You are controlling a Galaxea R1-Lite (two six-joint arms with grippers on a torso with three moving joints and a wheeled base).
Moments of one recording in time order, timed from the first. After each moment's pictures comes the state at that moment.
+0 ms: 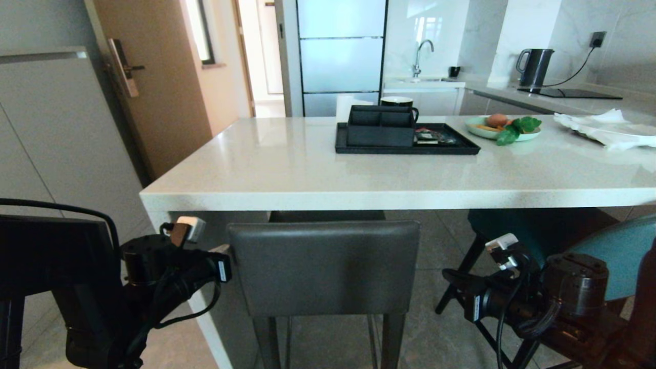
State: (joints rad) left arm -0.15 2.19 -0.45 -1.52 -0.14 -0.08; right arm 0.28 2.00 -0.20 -1.52 0.25 -0.01
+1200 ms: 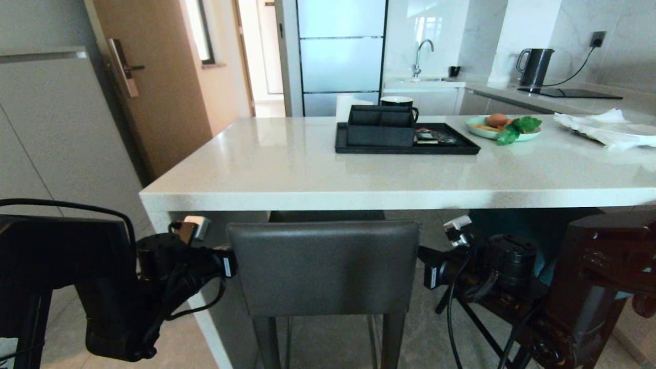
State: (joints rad) left arm -0.14 2.27 -0.54 -1.52 -0.15 -0.08; right arm 0.34 2.21 -0.50 -1.52 0.20 -0.01
